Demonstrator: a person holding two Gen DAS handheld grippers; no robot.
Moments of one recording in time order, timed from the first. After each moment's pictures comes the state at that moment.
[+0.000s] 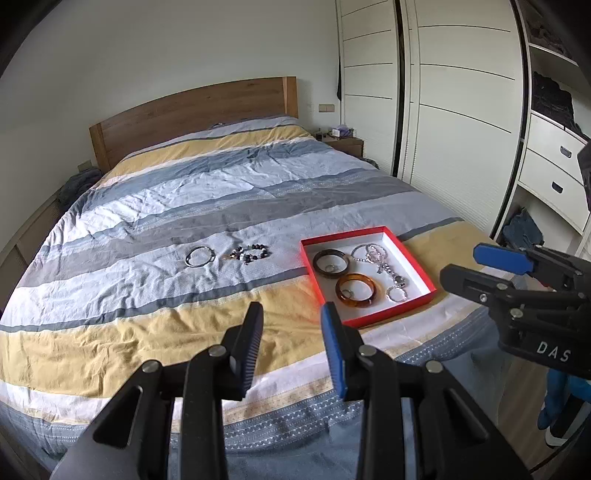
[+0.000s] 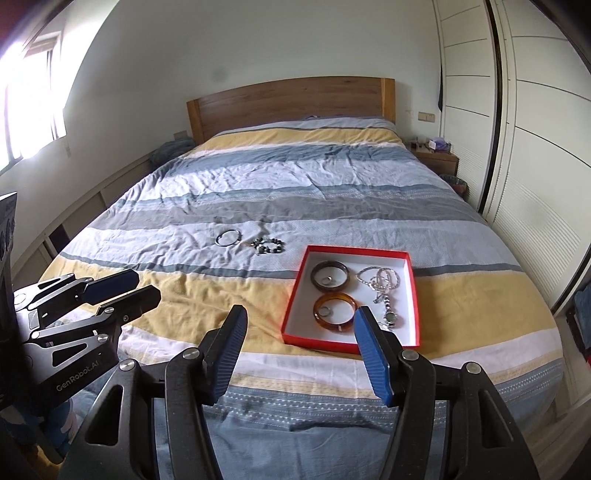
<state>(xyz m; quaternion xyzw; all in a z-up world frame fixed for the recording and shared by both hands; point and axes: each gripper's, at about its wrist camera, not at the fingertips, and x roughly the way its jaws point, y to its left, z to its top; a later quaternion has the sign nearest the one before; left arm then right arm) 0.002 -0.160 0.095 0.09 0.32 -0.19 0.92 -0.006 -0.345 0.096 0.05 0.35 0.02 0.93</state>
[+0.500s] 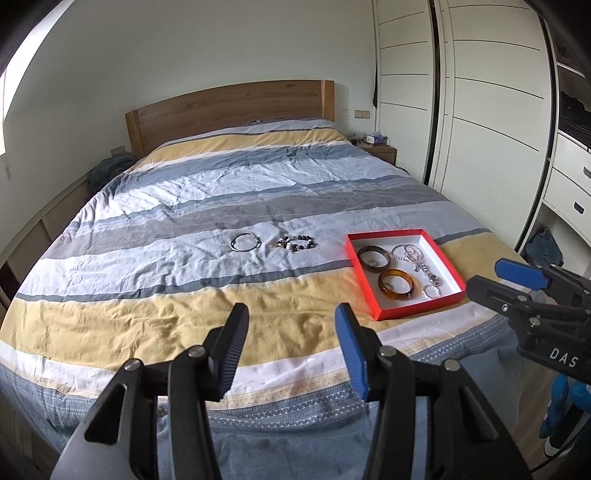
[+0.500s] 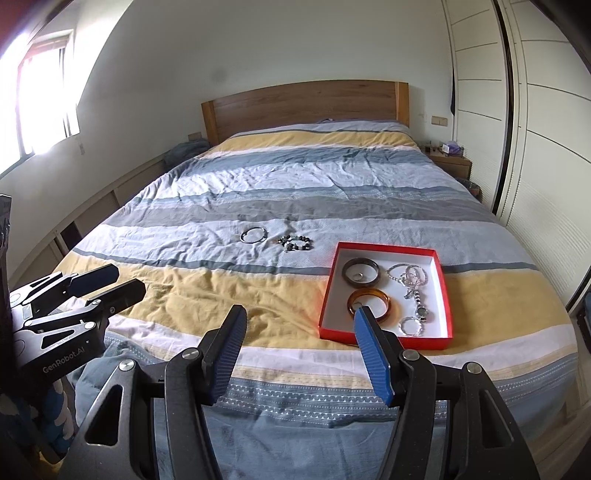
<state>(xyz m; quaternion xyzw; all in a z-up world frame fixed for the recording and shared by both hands) -0.010 -0.101 0.089 0.07 0.32 -0.13 0.94 -0.018 -0.305 0.089 0.05 0.34 0.04 0.94</state>
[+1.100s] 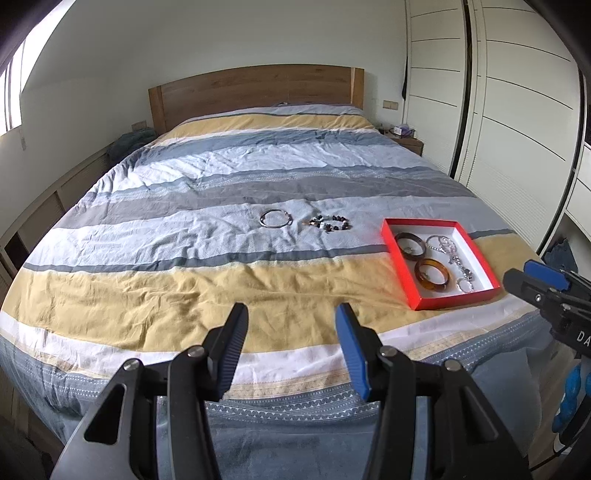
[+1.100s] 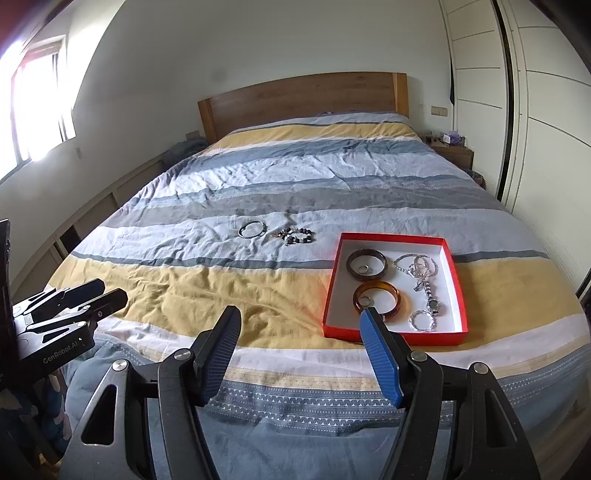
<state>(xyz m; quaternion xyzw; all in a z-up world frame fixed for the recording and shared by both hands) 0.015 -0.065 0.058 0.04 0.35 -0.09 0.93 0.000 -0.306 0.065 0.07 0.35 0.04 0.93</state>
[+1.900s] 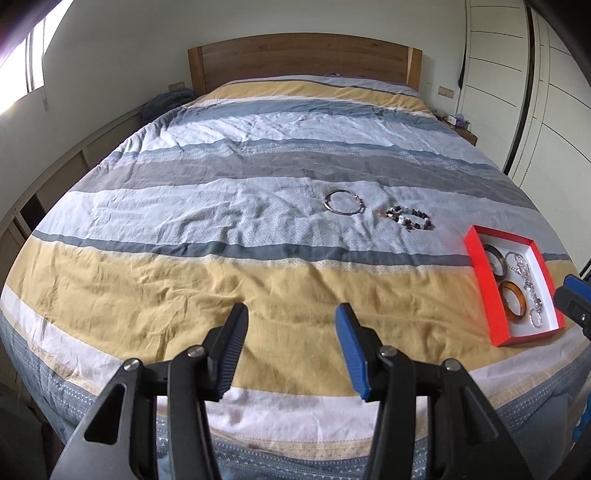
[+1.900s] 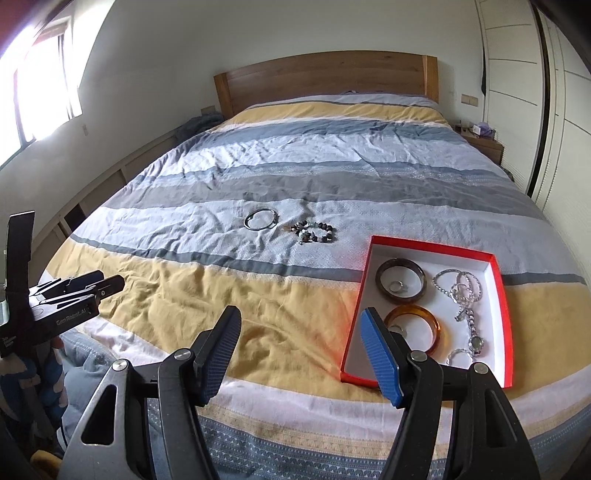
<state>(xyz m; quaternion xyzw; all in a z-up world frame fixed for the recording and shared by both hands) 0.124 -0.012 0.010 0.02 0.41 0.00 0.91 0.101 -0.290 0.029 0.05 0.39 0.09 0.91</state>
